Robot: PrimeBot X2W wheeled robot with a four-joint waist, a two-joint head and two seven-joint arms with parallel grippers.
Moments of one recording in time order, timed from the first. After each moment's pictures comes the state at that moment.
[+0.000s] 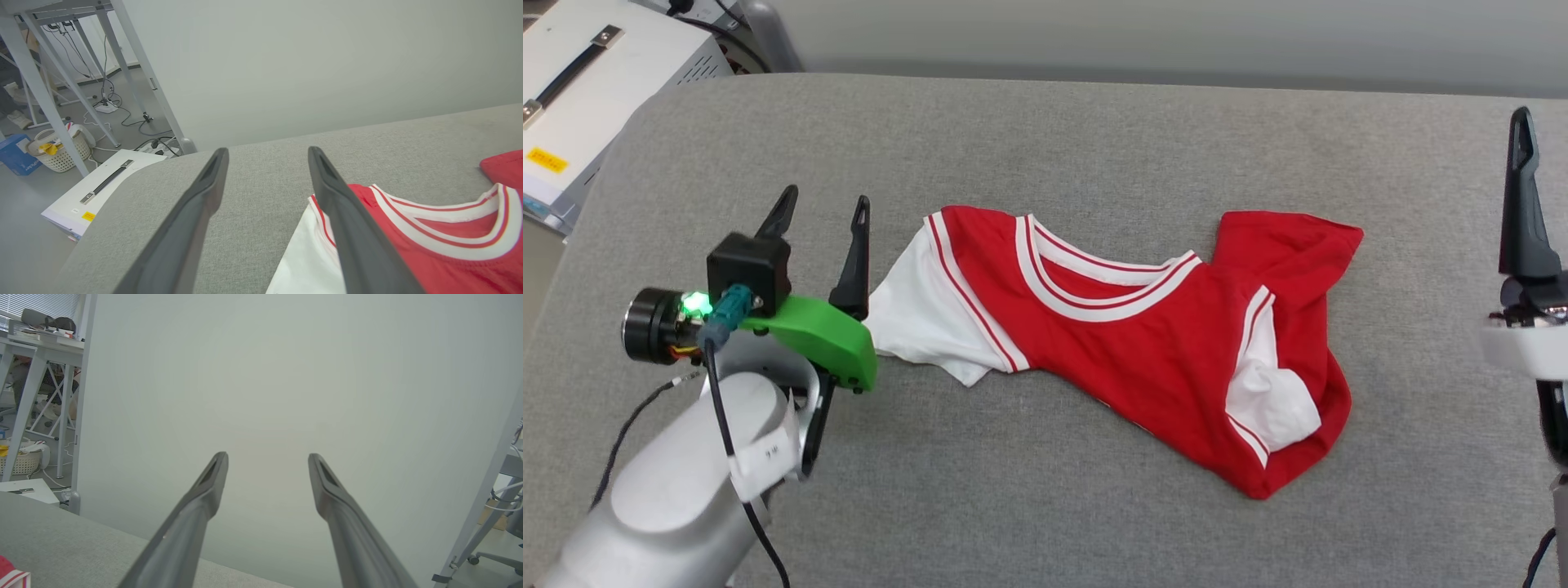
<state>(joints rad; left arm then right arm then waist) -0.63 0.60 -0.81 0.24 -0.77 0.33 -0.26 -0.28 -0.22 -0.11 -0.17 0.03 0.13 -0.26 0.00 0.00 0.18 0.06</state>
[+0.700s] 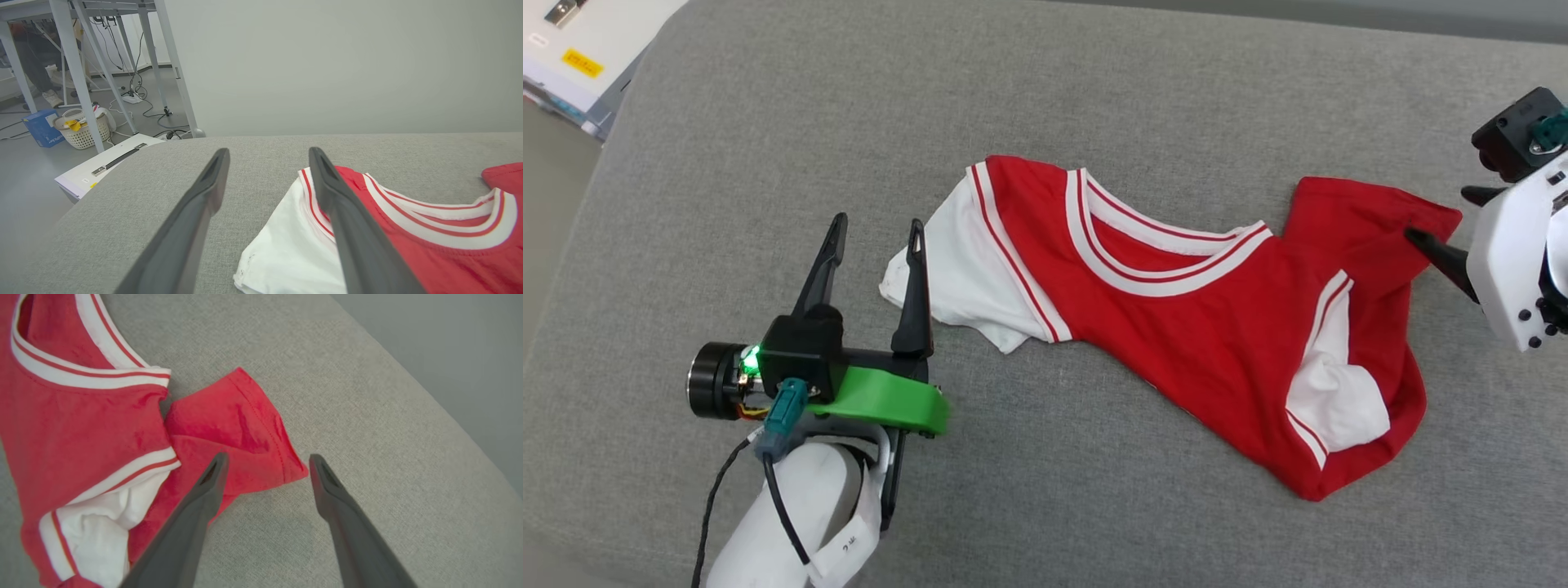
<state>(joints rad) -0.31 0.28 -0.40 0.04 -0.32 0.24 -0.26 -0.71 -0.80 0.60 0.04 0.69 0.13 0.70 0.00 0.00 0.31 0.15</state>
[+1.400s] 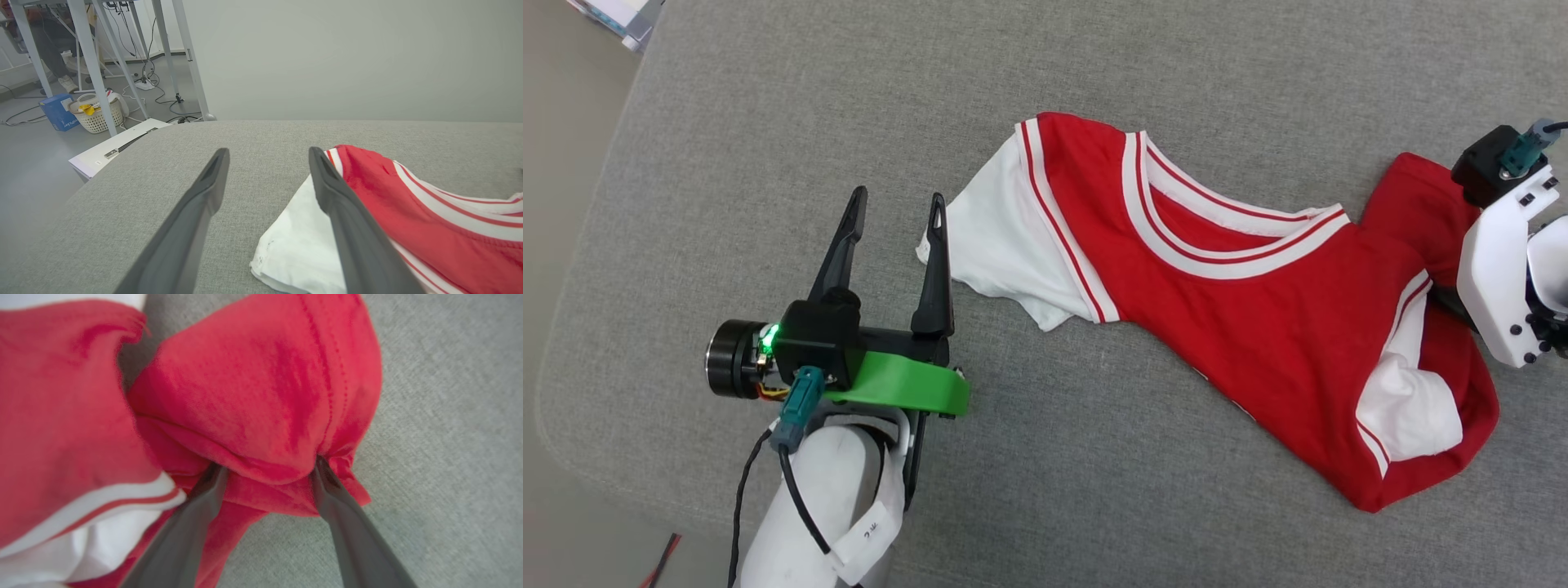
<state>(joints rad) -0.31 0.10 -0.24 0.05 -0.15 0.08 -0.26 -0.83 -0.82 0.89 0.26 0.85 0.13 0.75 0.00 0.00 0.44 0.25</state>
